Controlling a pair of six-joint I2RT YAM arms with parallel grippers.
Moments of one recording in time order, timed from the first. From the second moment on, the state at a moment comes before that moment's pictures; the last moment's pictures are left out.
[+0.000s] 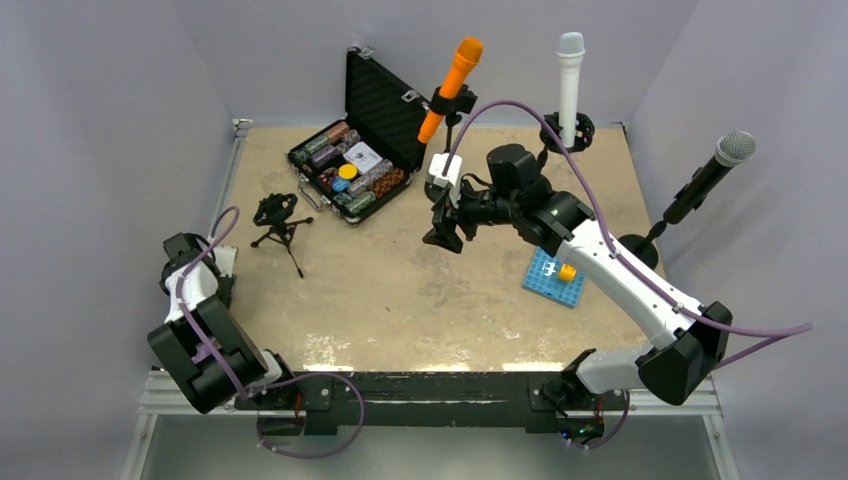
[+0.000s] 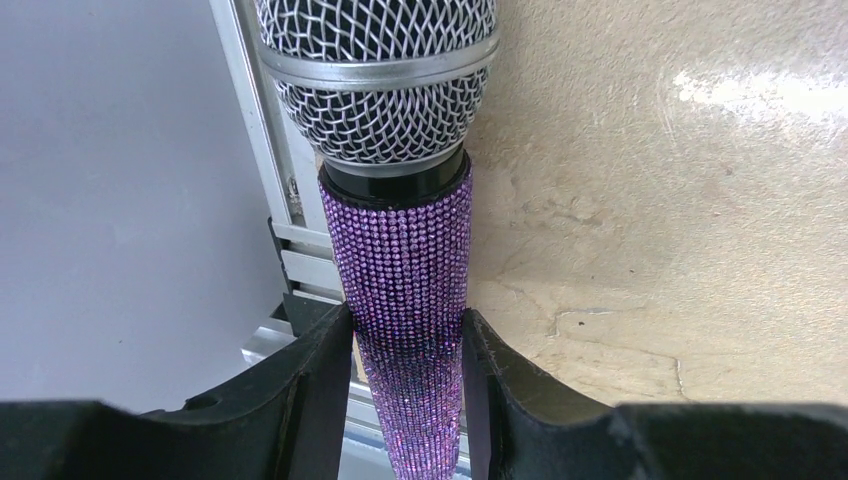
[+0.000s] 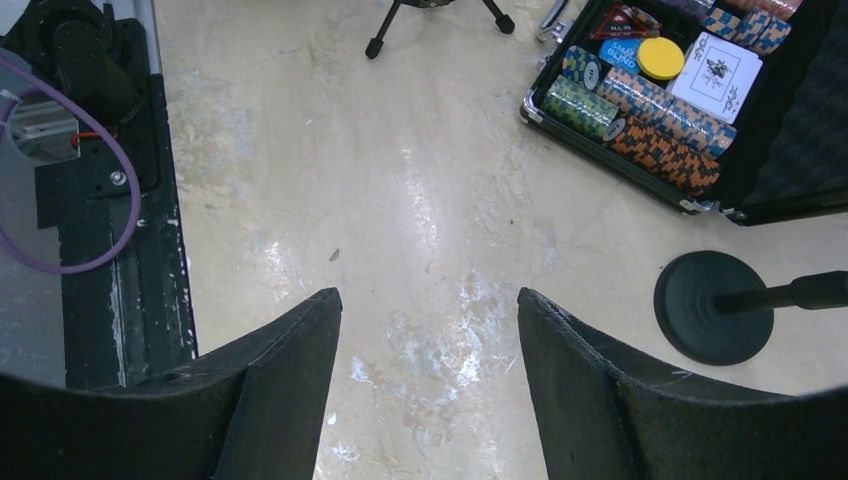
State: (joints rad) left arm 0.65 1.29 0.68 -0.63 -0.15 0.69; right arm 0.67 1.34 1.35 -0.52 -0.53 -0.33
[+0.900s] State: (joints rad) left arm 0.63 1.34 0.75 -0.66 0.05 0.57; right arm 0.67 1.34 1.35 -0.52 -0.53 -0.33
